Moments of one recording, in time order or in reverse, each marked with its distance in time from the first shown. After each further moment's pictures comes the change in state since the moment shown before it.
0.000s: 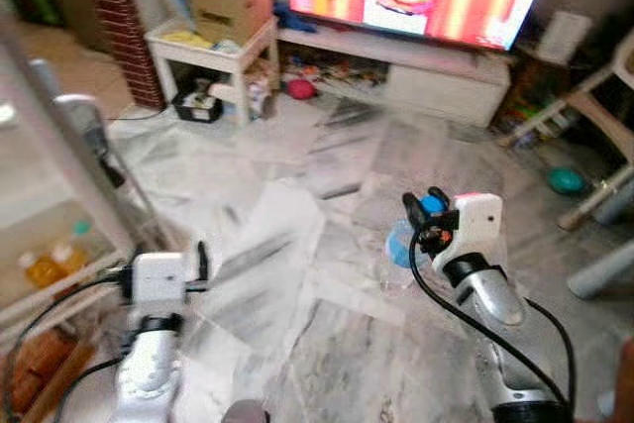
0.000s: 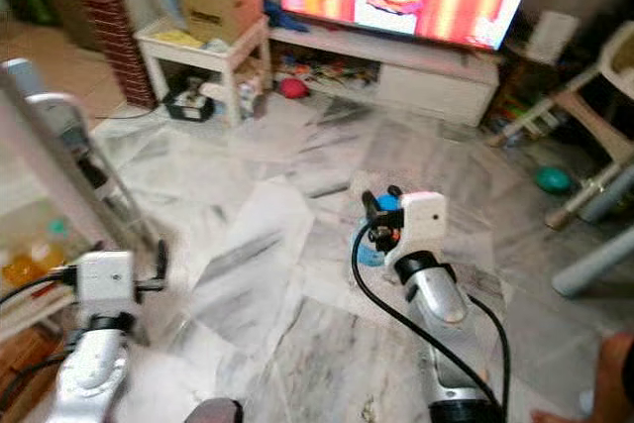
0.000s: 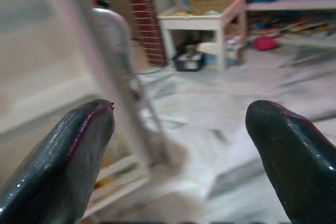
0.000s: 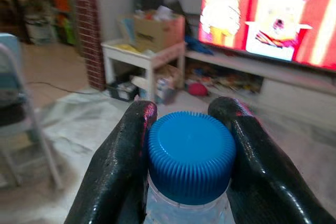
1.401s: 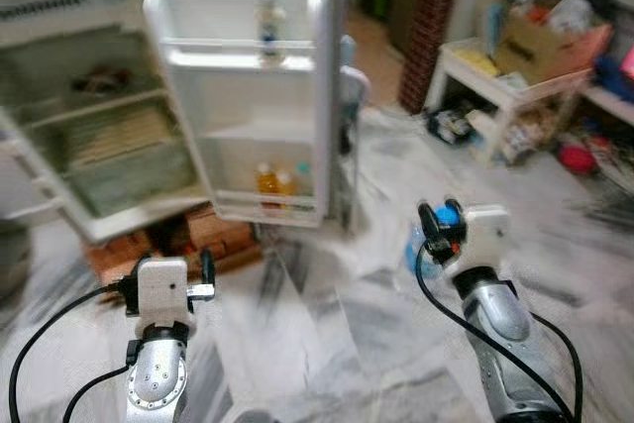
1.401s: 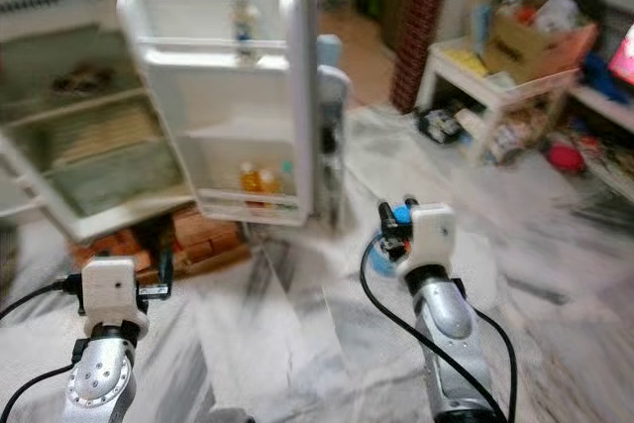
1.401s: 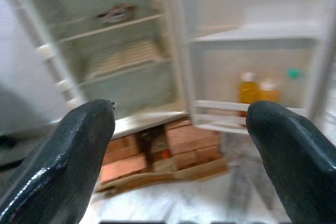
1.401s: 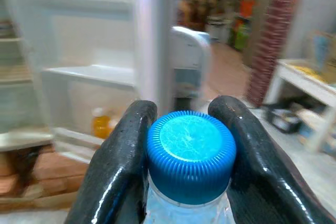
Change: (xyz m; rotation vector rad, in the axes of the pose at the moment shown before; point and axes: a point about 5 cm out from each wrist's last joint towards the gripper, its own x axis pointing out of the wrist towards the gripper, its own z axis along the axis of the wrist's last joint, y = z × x) left arm -0.001 -0.018 0.009 -0.063 -0.012 -0.063; right arm -0.007 -0.016 -0.013 -0.031 0.014 -0.108
